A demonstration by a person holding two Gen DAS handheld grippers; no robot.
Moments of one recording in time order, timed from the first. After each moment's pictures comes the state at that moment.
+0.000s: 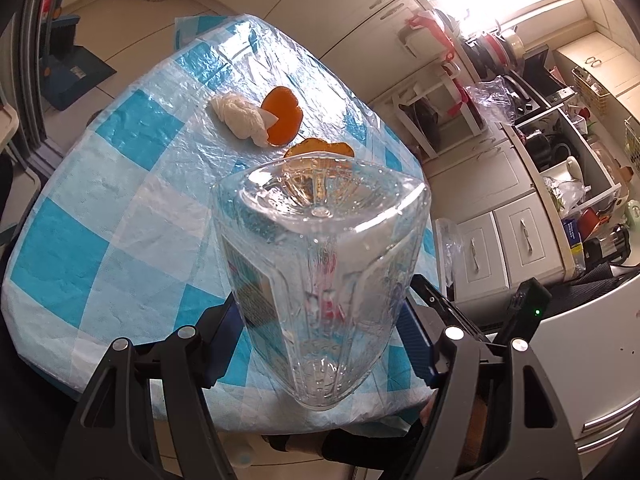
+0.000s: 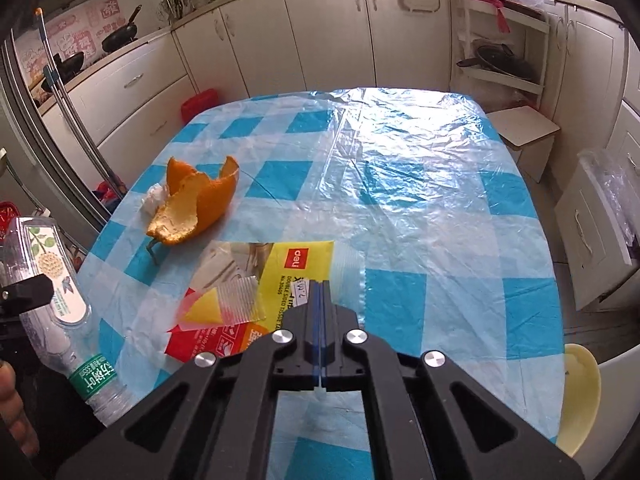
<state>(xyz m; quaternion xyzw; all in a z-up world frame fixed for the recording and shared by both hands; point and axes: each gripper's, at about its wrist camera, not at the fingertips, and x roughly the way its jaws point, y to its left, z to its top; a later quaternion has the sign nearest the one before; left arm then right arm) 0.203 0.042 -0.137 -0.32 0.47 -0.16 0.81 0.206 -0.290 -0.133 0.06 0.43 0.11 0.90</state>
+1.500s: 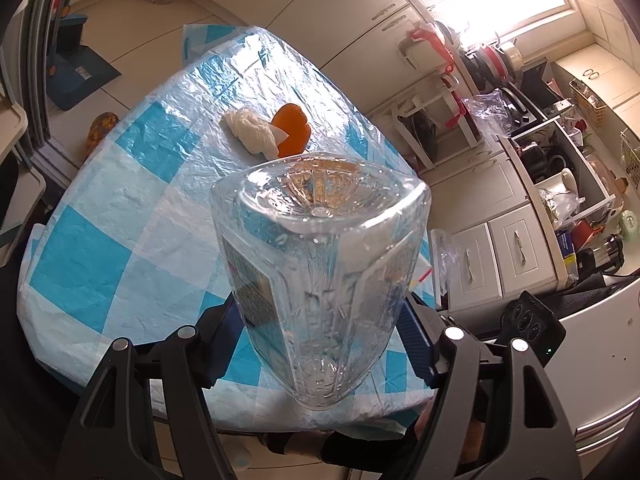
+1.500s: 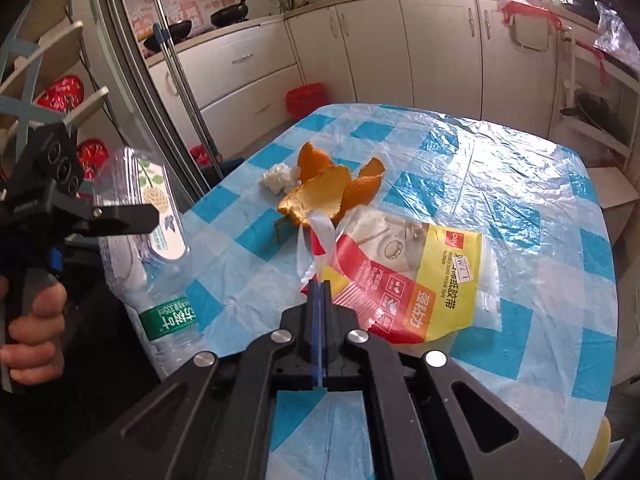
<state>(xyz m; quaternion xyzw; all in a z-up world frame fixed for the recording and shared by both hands) 0.196 0.056 -0.134 -0.33 0.46 -0.16 0.81 0.182 -0.250 -0.109 0.03 0.39 0.29 0.87</state>
